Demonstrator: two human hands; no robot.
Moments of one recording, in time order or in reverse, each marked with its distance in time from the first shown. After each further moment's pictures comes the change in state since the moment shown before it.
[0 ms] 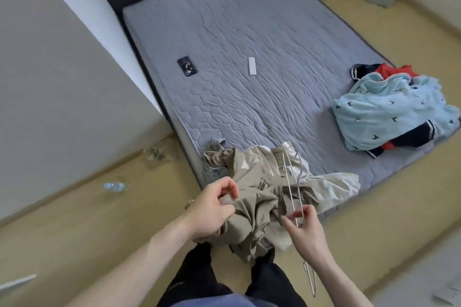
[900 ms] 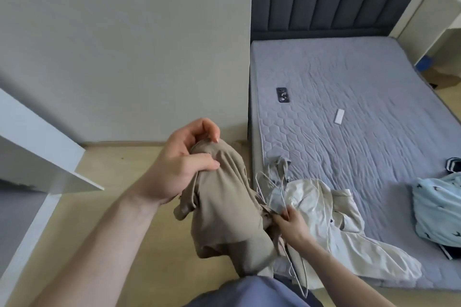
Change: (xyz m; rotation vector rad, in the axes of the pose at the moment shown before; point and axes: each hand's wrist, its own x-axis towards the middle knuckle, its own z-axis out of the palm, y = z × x) left_hand -0.318 0.067 -0.063 -0.372 0.597 0.421; right_hand -0.089 -0.028 0.118 -0.322 -0.430 -0.386
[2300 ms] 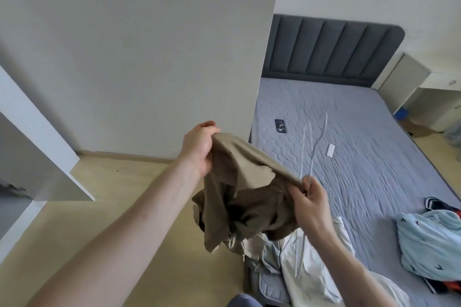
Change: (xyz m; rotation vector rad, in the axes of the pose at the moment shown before) left_hand 0.000 0.000 -0.036 -0.543 0.676 -0.302; right_hand -0.126 -0.156 -0.024 0.301 0.290 -0.415
